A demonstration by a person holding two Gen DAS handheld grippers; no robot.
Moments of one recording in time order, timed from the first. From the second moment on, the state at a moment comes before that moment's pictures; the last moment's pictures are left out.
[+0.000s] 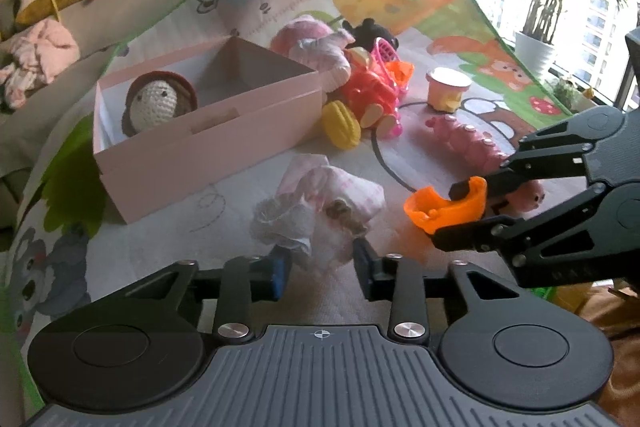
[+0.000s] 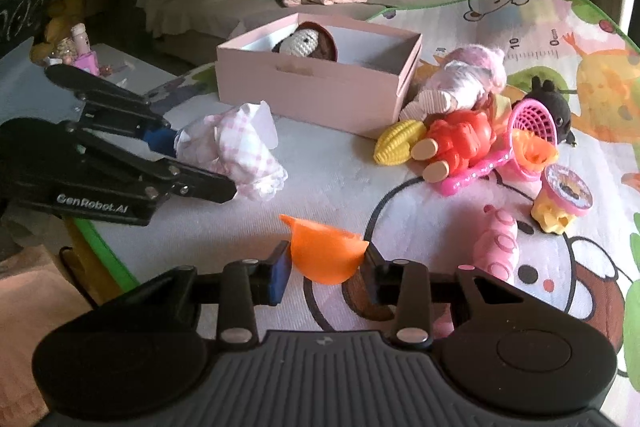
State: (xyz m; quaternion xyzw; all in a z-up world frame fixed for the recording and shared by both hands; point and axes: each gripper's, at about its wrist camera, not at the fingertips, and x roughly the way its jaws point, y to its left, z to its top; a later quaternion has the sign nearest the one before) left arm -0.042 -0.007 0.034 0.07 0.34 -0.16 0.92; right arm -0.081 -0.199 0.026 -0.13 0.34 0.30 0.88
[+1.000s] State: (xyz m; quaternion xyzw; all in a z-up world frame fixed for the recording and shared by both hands) left arm 0.098 0.009 0.096 0.09 0.23 -0.10 0.96; right arm 0.144 -0.151 0.139 -0.04 0.27 0.32 0.91
